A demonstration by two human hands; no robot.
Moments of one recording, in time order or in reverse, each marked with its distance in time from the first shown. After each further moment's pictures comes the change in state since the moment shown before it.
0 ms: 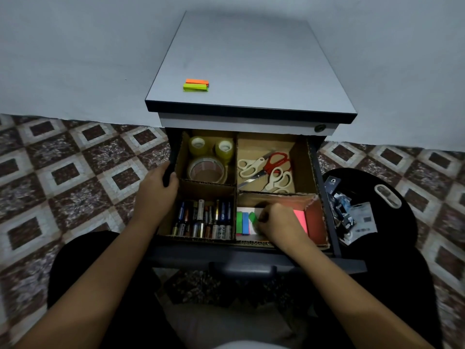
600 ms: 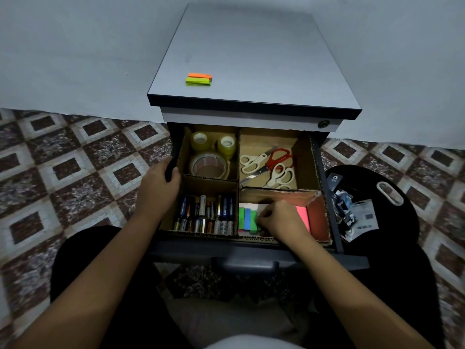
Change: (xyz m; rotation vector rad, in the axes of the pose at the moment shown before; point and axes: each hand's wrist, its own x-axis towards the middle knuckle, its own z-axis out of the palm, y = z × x) left_hand 0.001 -0.002 0.000 0.003 -0.011 0.005; right_hand 0.007 0.003 0.004 0.148 -0.065 0.102
